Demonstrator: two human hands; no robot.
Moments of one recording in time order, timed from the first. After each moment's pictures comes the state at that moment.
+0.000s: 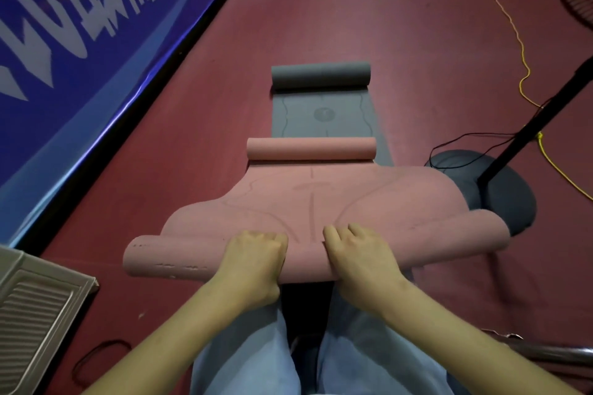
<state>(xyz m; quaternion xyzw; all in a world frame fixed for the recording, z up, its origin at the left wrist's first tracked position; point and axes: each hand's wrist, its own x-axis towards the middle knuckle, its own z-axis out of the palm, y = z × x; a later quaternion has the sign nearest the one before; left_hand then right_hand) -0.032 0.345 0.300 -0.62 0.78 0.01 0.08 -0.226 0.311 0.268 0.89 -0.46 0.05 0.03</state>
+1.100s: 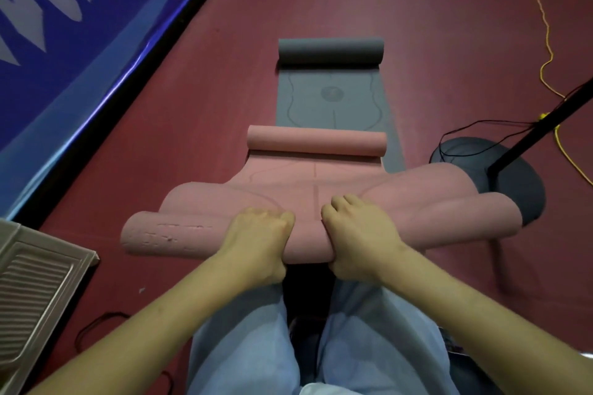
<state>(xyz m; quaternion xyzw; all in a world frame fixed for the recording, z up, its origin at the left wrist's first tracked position) -0.023 0.328 0.289 -0.63 0.78 0.03 0.06 -0.209 0.280 0.286 0.91 -0.41 -0.06 0.00</state>
